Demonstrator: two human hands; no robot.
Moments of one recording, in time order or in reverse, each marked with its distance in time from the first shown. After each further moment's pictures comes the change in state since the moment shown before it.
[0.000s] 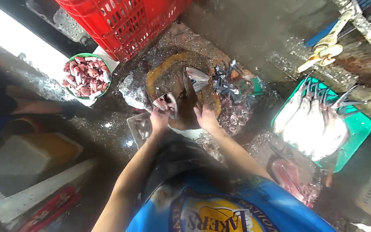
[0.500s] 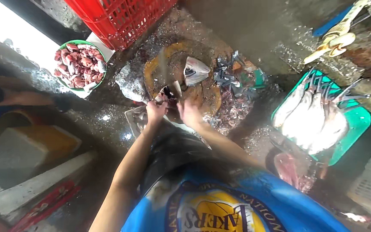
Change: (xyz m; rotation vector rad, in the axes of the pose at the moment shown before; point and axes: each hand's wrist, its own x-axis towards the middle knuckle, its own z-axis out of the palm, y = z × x) left_hand 0.016 0.008 -0.005 -0.030 -0.102 -0.184; right_hand -0.022 -0.040 0.039 0.011 0.163 -0.277
